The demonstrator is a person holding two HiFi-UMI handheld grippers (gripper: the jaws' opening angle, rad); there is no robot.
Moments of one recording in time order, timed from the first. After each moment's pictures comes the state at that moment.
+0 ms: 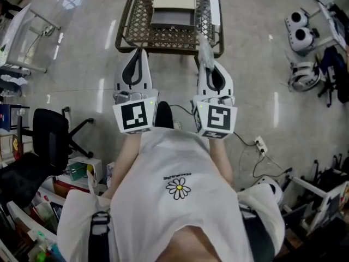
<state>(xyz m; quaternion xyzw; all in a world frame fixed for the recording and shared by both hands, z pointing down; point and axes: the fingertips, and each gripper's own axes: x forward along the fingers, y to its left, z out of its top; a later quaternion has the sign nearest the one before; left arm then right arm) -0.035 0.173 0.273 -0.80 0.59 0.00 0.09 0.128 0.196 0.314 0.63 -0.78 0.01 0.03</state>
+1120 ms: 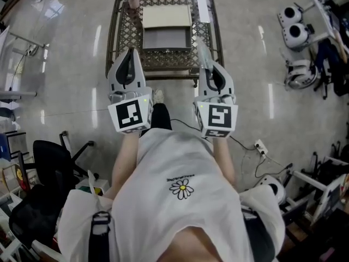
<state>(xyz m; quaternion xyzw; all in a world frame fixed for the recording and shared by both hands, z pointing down) -0.066 -0.018 0.304 -0.81 0.58 0.01 0.06 0.116 0.029 0.346 0.64 -0.76 0.01 0.10</state>
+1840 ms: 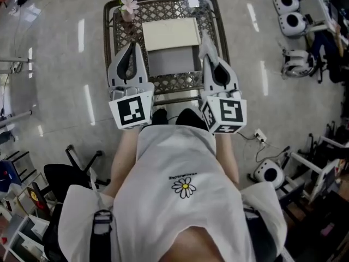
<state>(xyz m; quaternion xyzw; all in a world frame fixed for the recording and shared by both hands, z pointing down) -0.077 -0.224 0.327 -0.85 0.53 -0.02 0.02 0.101 -0.154 0.355 0.67 -0.73 0.11 0.10</state>
